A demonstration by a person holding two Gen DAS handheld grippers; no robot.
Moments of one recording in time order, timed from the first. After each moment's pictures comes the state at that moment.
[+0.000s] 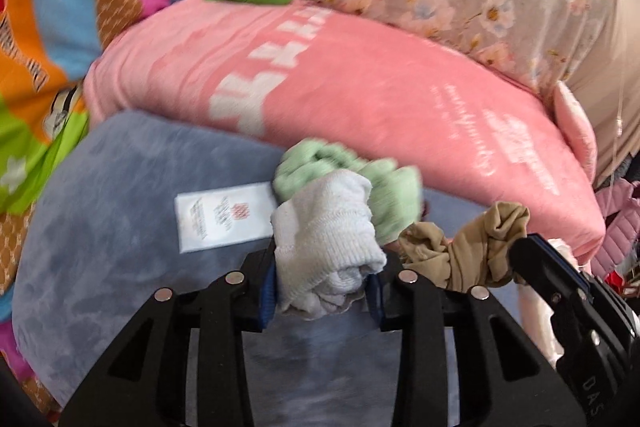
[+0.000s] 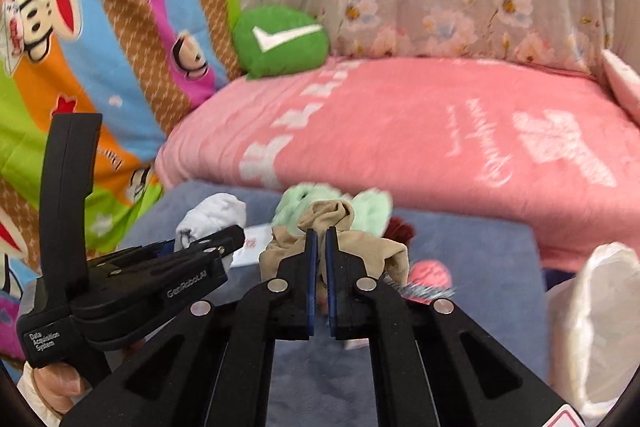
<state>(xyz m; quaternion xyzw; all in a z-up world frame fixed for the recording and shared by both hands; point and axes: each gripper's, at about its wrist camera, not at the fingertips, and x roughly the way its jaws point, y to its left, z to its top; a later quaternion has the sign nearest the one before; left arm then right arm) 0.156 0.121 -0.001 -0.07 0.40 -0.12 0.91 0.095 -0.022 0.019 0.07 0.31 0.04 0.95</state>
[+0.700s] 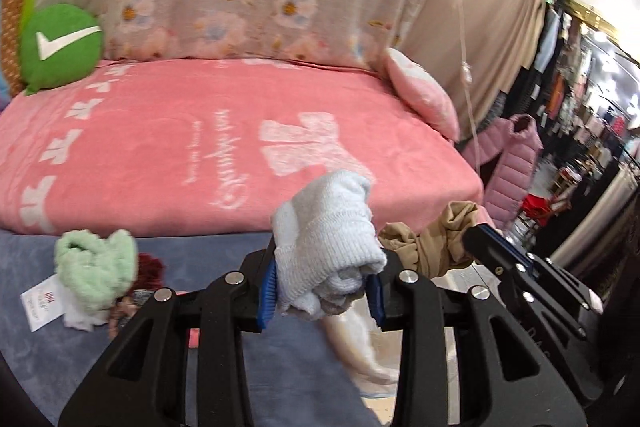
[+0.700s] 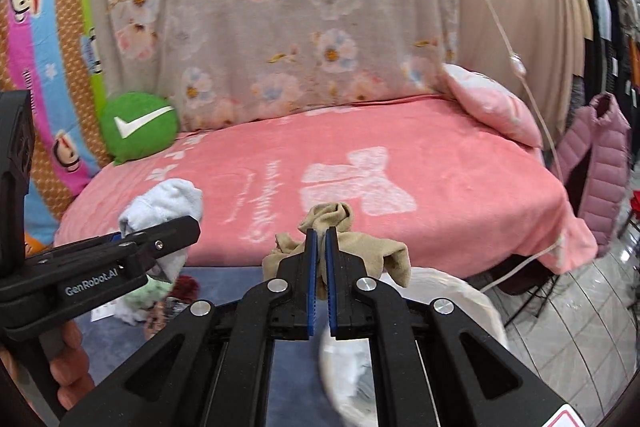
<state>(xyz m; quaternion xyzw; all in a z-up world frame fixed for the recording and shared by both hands) 0.094 -0.119 0.091 -0.02 0.34 -0.37 0.86 -0.013 -0.245 0.085 0.10 0.24 -0.18 0.95</state>
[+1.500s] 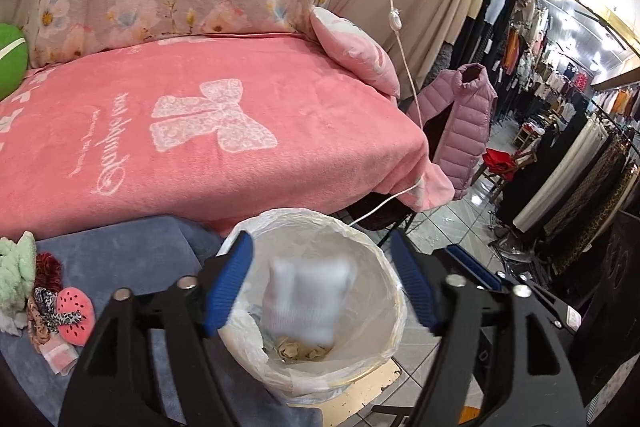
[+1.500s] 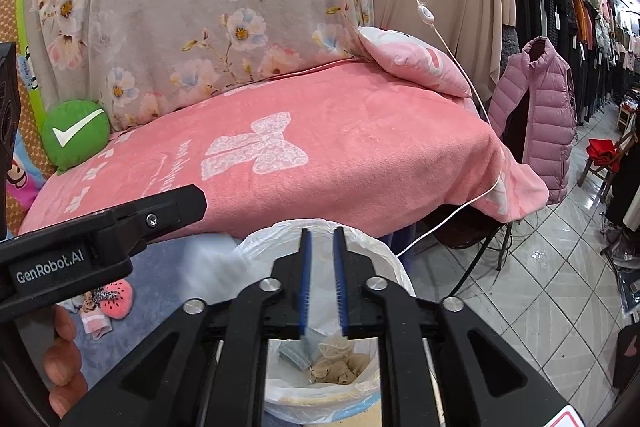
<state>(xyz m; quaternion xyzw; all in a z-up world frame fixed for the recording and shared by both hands) 0.049 -0.232 0.059 0.02 0.36 -0.44 0.82 -0.079 -0.324 0.033 0.14 0.27 -0.27 0.91</state>
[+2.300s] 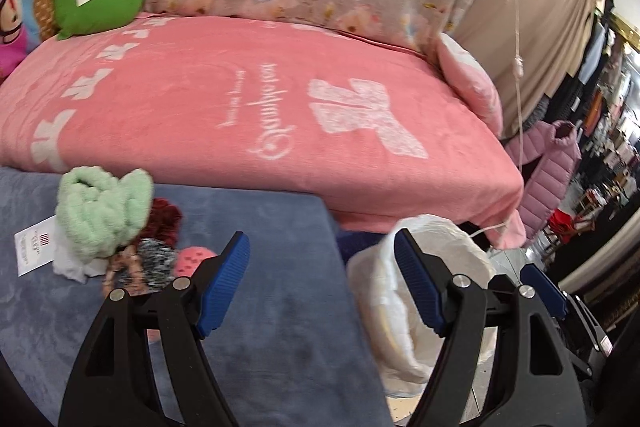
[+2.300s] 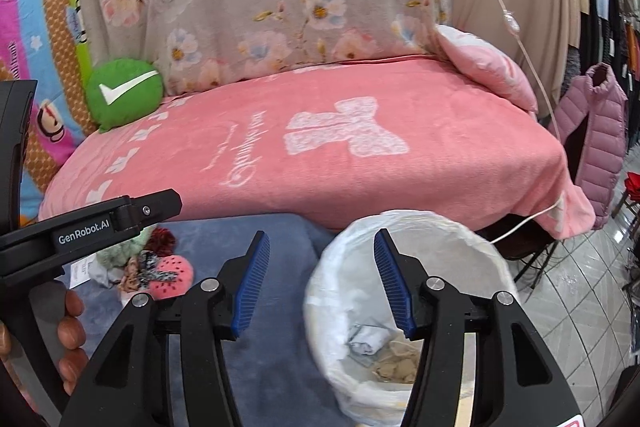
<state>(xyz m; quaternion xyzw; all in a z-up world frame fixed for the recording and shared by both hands) 0.122 -0.087 0.023 -0.04 0.39 -0.28 0.88 -0.004 -0.230 0.020 0.10 0.30 -0.18 0.93</state>
